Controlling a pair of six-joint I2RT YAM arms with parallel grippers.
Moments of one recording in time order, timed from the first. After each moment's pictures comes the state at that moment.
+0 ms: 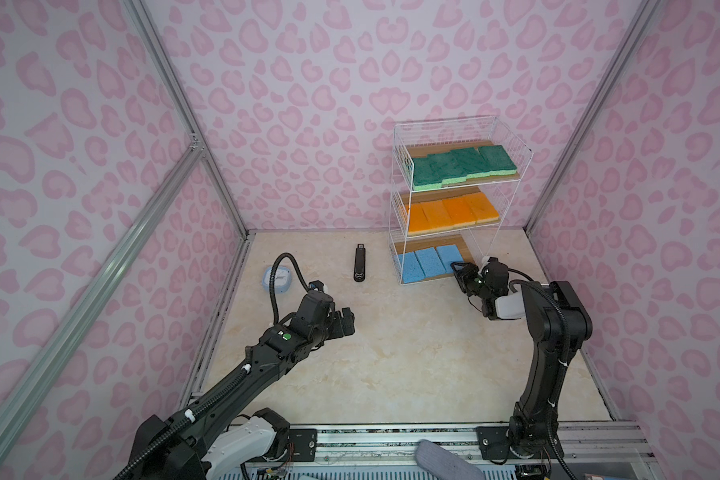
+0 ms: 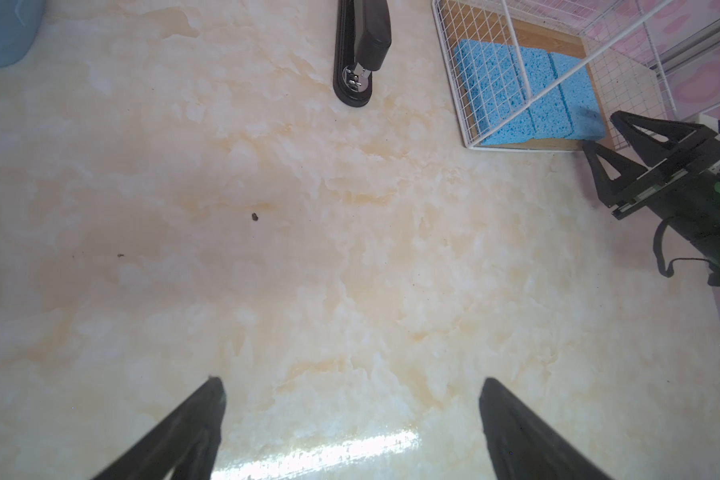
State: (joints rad) left arm -0.55 1.06 0.74 -0.48 -0.09 -0.64; right arm 0.02 2.05 0.90 0.79 -0.43 1.14
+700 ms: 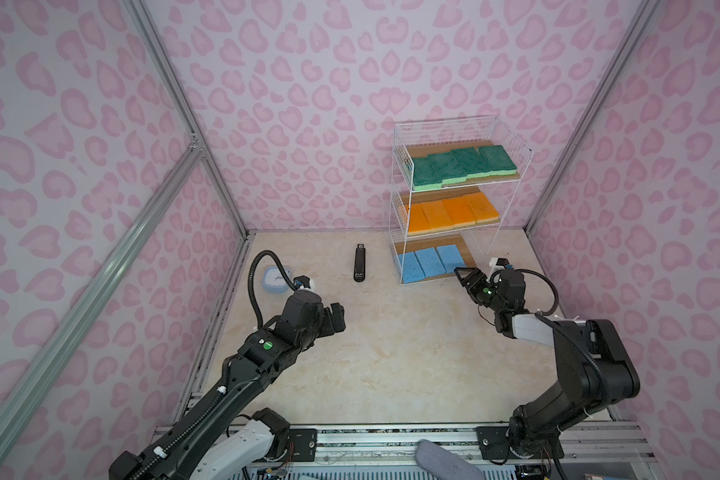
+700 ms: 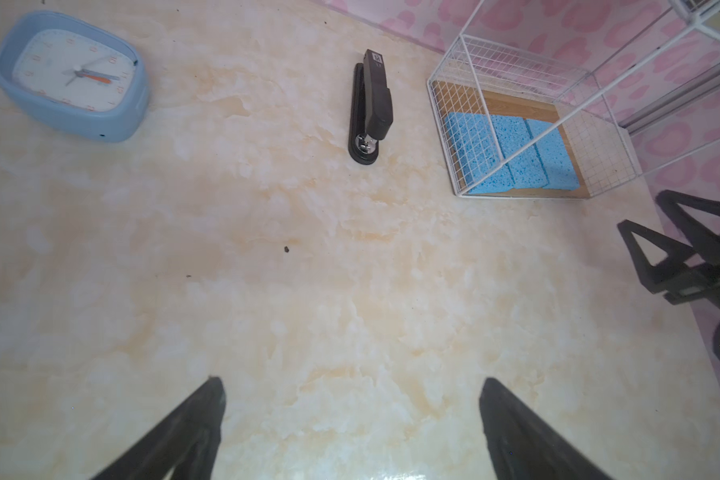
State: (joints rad) left arm -0.55 0.91 0.82 -0.63 -0.21 -0.63; right arm 0.04 1.56 0.63 0.58 -0.40 0.91
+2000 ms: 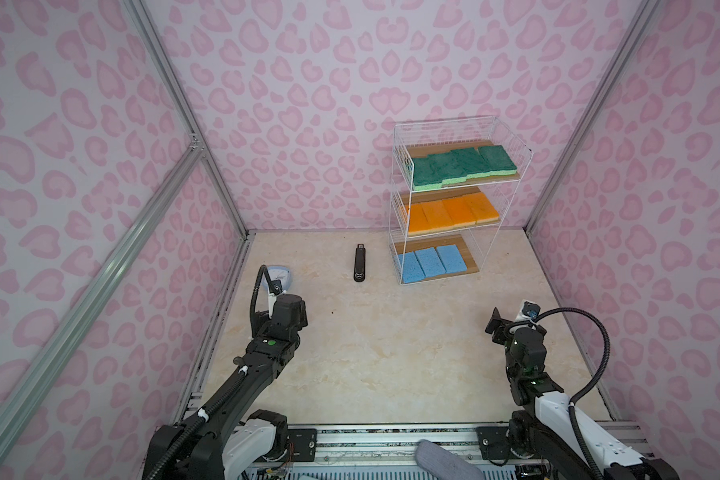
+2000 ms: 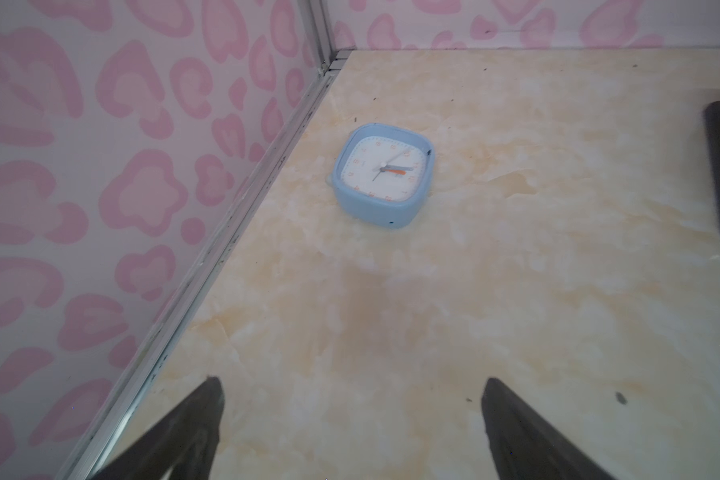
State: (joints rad) left arm -0.22 1.06 0.53 -0.16 -0.61 -0.22; right arm 0.13 0.84 0.08 0.45 0.42 0.18
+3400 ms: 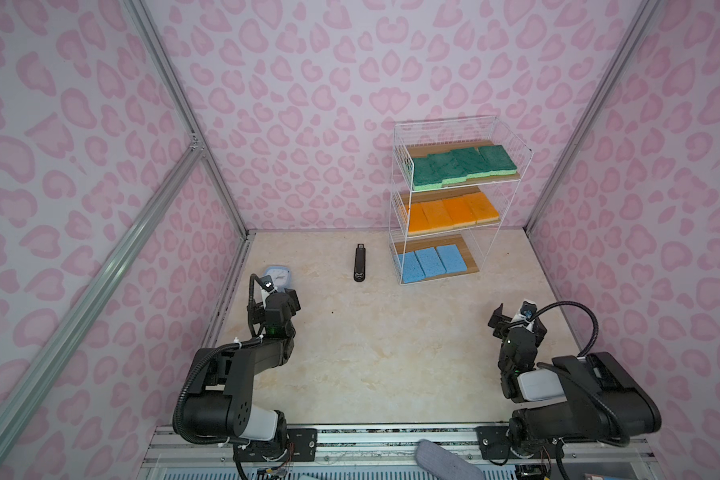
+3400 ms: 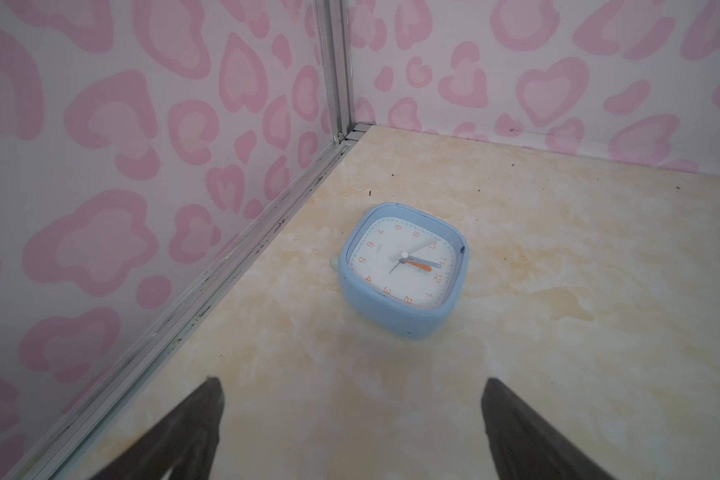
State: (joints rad) left arm -0.05 1.46 0.42 0.66 -0.48 -0.12; right arm 0.11 1.49 0.05 1.24 0.57 0.08
